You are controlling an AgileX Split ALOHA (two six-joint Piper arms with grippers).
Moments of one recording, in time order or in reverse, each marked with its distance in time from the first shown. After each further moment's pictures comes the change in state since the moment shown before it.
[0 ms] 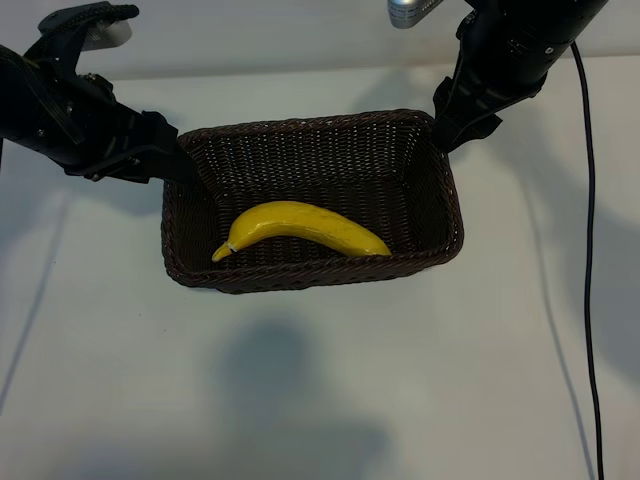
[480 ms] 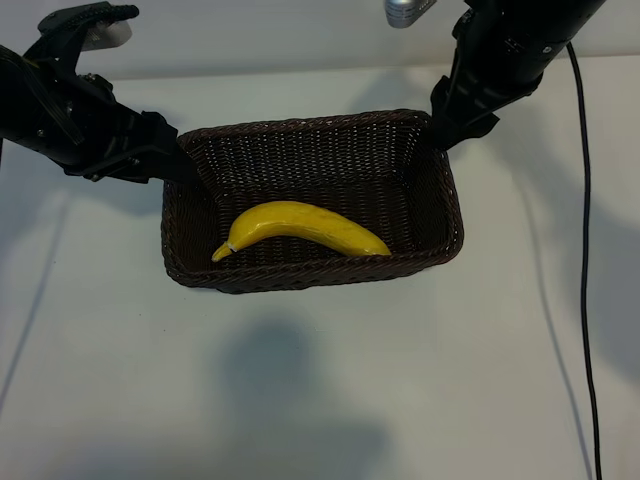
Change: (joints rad) left arm 0.000 0.000 0.000 0.003 0.000 0.000; right arm 0.000 0.000 0.000 0.012 -0.009 -0.026
